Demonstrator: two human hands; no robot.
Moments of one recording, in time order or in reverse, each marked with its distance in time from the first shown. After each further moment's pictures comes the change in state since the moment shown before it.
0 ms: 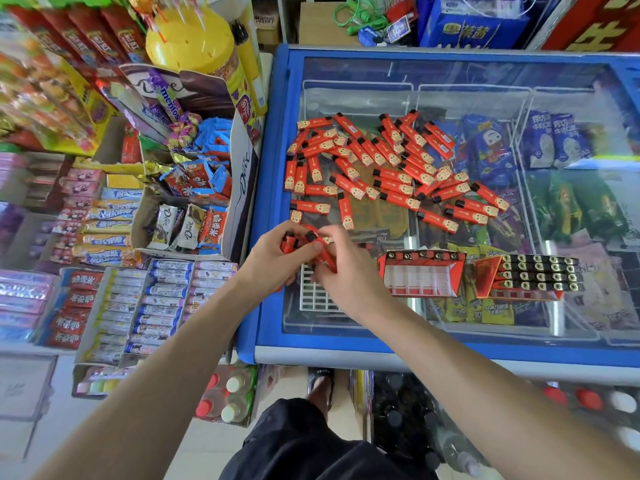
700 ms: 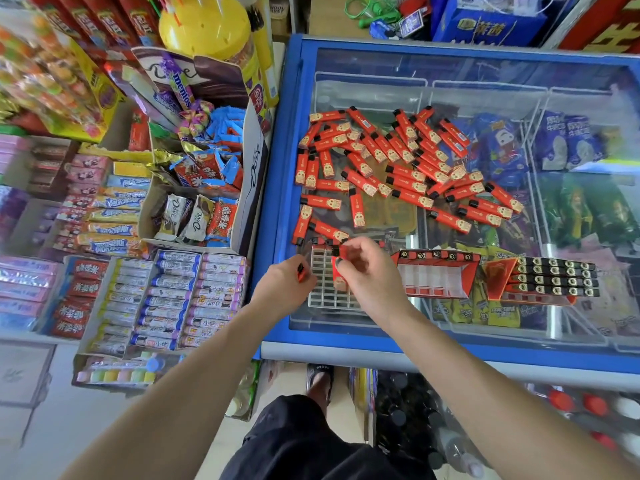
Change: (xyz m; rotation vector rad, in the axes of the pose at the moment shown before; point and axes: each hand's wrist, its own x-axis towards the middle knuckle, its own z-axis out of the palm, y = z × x) left_hand 0.008 -0.075 0.012 0.521 0.017 -0.153; right_hand -0.004 0.022 0.008 0.340 0.081 0.192
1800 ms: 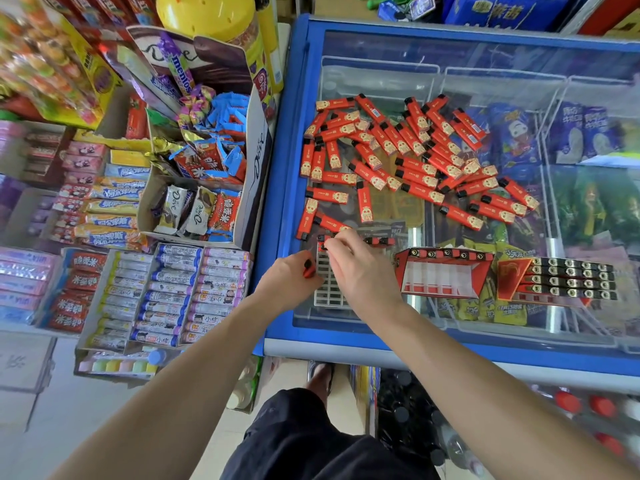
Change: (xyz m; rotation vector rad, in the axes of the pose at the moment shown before) left_hand 0.007 0.005 -0.005 0.031 -0.117 -0.012; right_hand 0.029 0.027 0.020 -0.901 0.126 -0.674
